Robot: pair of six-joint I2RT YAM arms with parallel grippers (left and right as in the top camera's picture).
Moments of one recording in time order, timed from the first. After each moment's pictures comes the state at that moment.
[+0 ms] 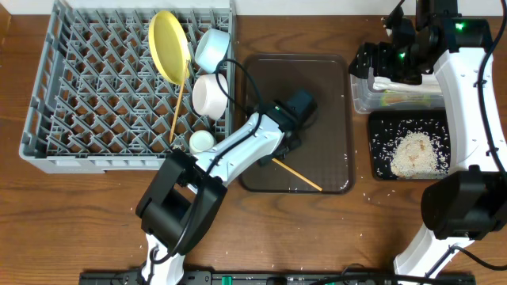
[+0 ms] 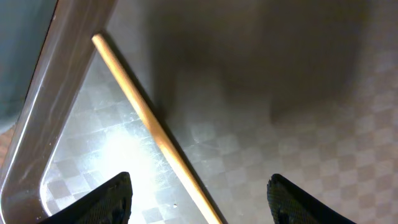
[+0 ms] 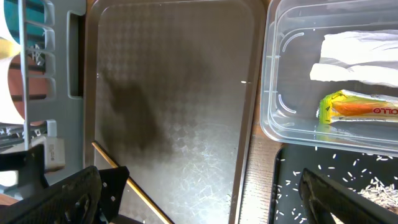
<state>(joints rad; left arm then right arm) -0.71 2.01 1.46 -0.87 -0.11 -1.21 0.00 1.94 1.97 -1.23 -0.34 0.08</state>
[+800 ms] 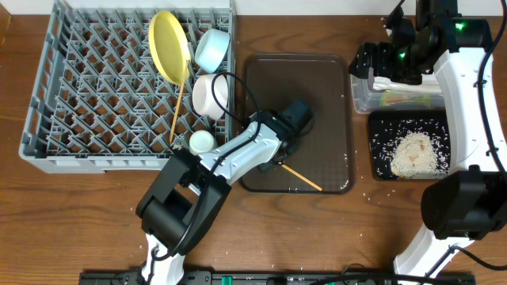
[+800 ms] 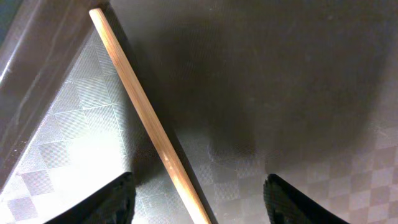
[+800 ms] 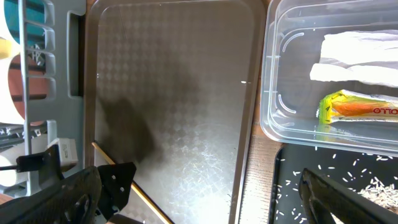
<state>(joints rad) -0.71 2.01 1.35 -0.73 -0.11 -1.30 0.00 1.94 1.97 -1.23 -0.34 0.08</state>
